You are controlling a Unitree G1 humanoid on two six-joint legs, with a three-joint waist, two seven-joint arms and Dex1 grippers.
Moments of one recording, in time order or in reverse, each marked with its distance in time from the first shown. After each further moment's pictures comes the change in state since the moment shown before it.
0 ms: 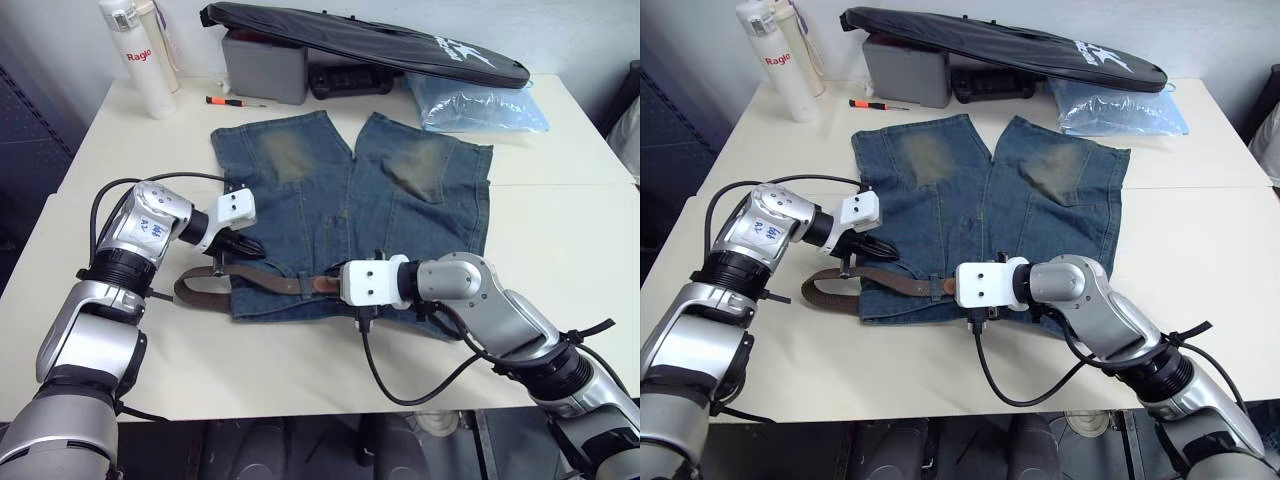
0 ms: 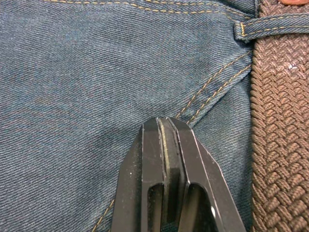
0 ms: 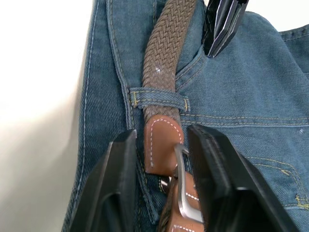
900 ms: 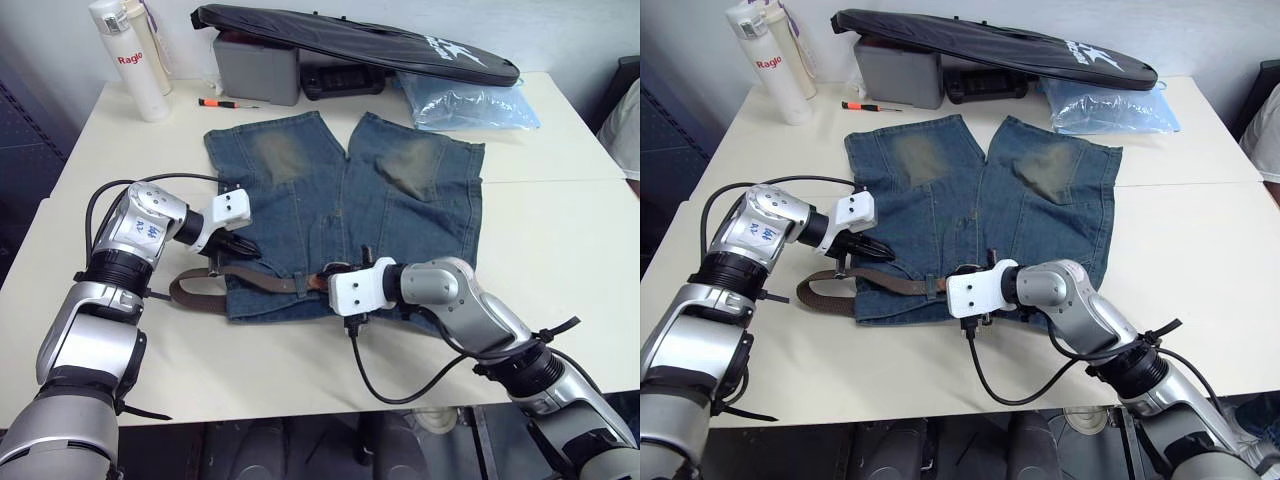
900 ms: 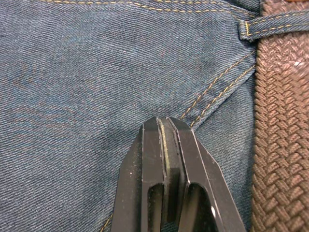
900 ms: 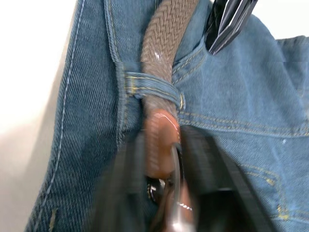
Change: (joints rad) left arm 0.004 -0.003 0.037 0.026 0.038 -0.023 -0.014; right arm 0.010 0.089 0.018 0.141 -0.177 -0.224 -0.033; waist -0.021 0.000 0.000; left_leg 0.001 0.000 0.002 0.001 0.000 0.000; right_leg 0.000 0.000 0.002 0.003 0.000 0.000
